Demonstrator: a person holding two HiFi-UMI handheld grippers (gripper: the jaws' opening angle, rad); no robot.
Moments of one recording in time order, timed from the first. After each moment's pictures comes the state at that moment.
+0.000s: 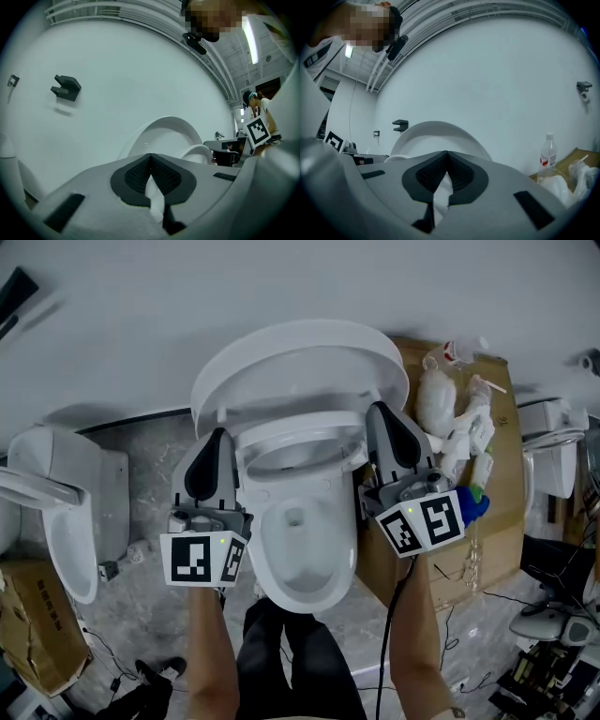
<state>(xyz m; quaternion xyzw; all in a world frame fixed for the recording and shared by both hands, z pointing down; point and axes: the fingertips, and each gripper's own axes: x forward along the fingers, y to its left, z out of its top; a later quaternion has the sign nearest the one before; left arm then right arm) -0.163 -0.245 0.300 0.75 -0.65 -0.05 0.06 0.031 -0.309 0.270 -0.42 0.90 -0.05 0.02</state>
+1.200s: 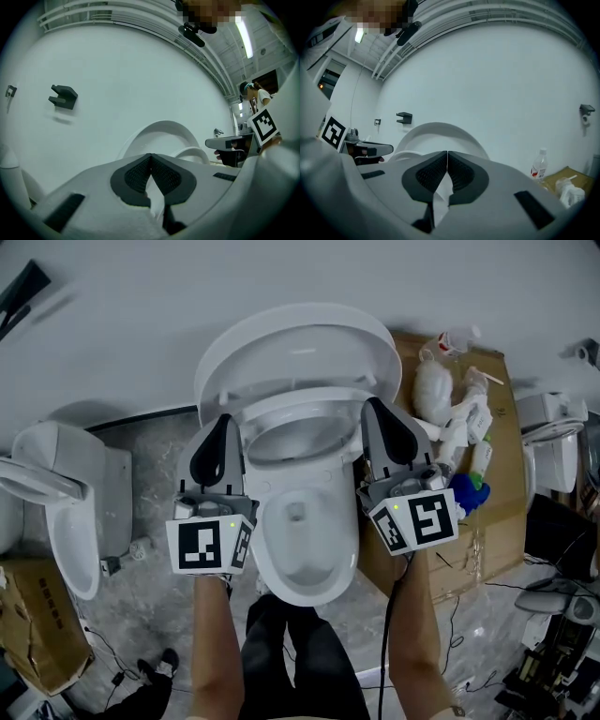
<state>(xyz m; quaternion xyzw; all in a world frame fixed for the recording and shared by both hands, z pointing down) -0.151 -0.233 0.286 0.75 -0.66 -0.03 0.03 0.028 -0.279 0.261 -0.43 0.90 0.01 -0.03</state>
